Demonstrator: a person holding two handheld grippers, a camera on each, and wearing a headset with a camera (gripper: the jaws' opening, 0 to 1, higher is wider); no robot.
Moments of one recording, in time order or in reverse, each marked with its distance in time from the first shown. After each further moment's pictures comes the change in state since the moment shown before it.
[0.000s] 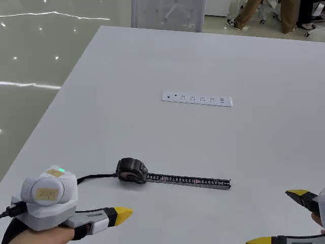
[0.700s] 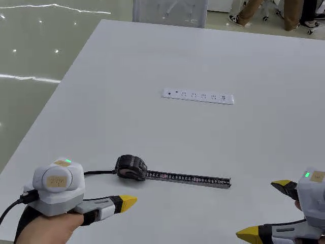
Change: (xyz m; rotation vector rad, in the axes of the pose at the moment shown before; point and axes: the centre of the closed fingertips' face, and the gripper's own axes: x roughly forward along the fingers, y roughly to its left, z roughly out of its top) left arm 0.026 0.008 0.003 -0.064 -0.017 0.008; right arm 0.032 -0.007 0.007 -0.063 0.047 0.054
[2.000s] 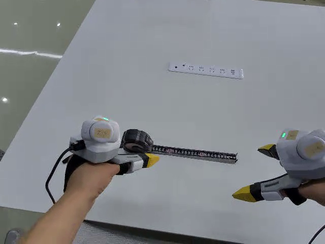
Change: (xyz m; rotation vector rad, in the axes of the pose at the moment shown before) left arm 0.067 -0.006 0.015 0.018 0.030 0.028; right arm 0.050 -0.022 -0.001 -0.125 0.100 0.087
